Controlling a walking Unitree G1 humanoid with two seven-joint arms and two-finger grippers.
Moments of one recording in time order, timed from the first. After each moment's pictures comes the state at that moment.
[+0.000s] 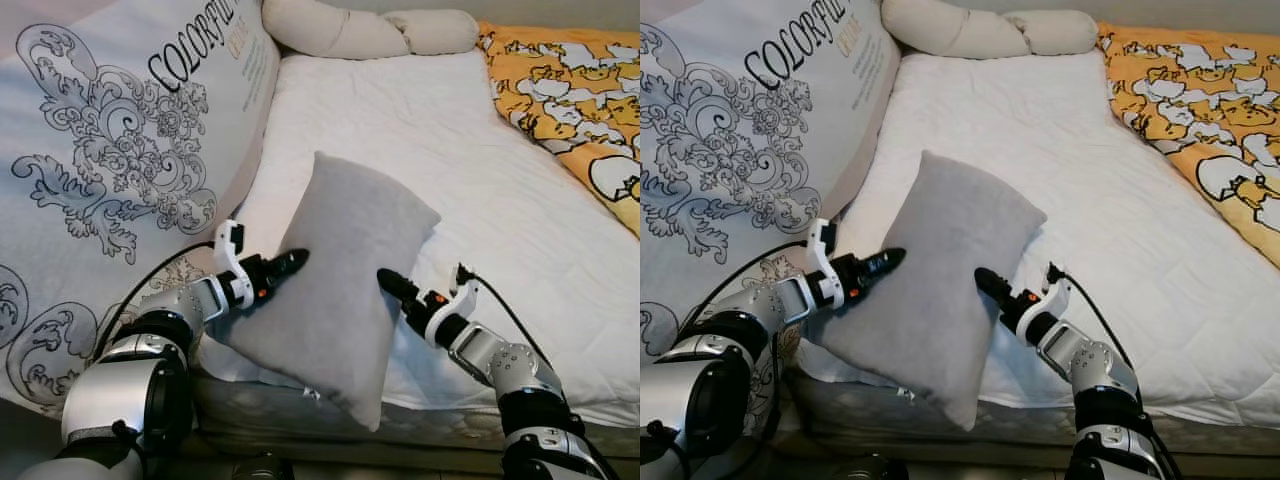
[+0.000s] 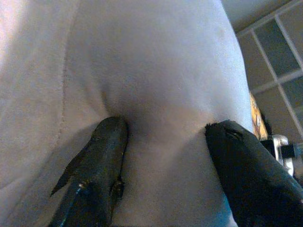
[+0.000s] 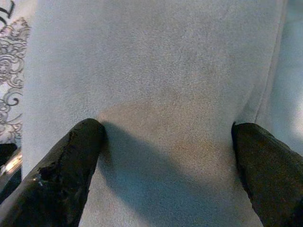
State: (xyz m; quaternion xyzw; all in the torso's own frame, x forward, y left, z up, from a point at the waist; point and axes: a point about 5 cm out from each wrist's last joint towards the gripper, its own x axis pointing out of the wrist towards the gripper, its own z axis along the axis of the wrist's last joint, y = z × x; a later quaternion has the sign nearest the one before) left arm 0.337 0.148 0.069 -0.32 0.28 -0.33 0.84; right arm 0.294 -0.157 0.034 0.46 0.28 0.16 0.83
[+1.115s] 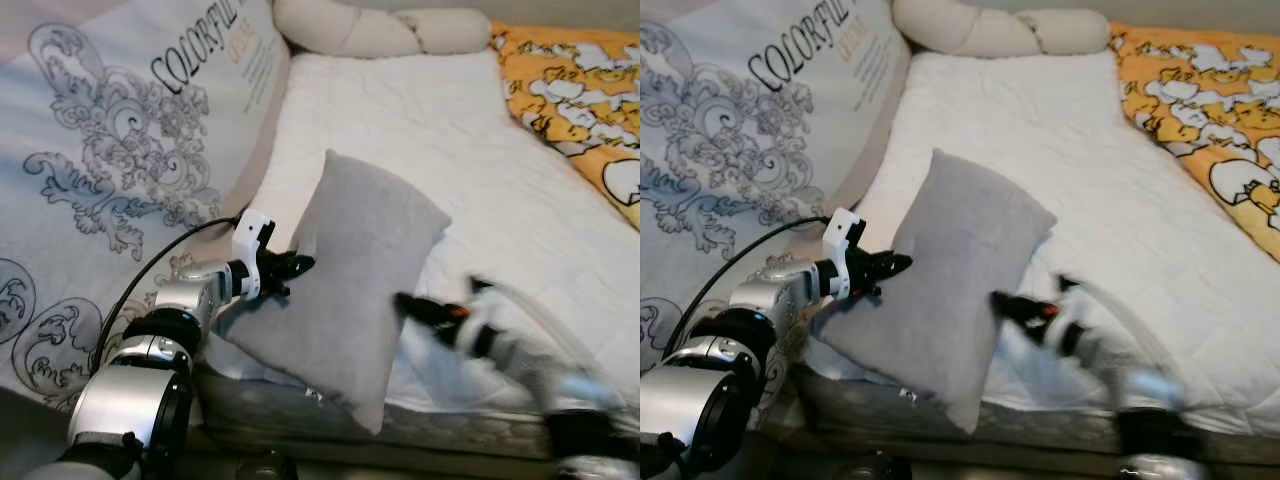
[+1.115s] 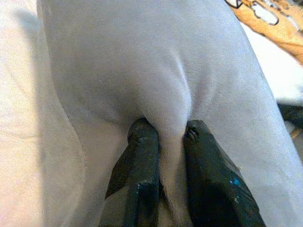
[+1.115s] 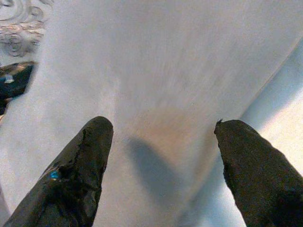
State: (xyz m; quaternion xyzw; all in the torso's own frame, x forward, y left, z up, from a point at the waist) left arm 0.349 0.143 0.086 -0.07 0.23 -0.40 0.88; right arm 0.278 -0.205 0.059 0.23 0.25 0.27 0.90
